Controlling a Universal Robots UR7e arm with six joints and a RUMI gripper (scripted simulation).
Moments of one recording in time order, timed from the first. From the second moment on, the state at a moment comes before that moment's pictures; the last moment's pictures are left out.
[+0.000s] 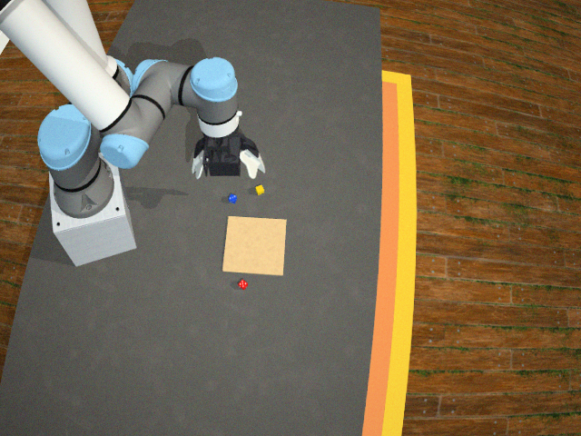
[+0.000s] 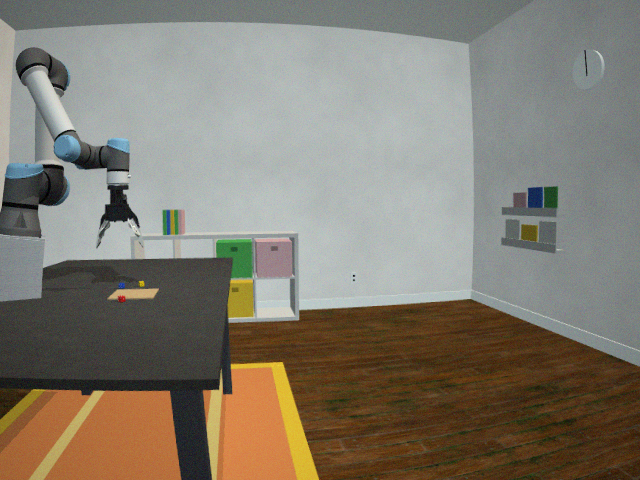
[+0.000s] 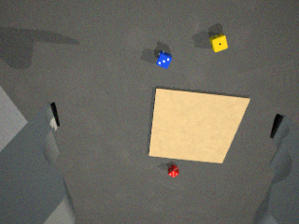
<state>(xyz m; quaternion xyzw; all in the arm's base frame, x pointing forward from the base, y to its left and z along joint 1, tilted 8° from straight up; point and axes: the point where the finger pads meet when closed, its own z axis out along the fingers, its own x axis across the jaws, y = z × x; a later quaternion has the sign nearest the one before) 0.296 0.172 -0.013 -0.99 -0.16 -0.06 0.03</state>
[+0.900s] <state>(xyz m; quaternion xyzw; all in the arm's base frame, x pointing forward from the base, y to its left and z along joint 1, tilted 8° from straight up) 0.296 0.173 -0.034 -0.90 -0.43 -0.06 0.01</state>
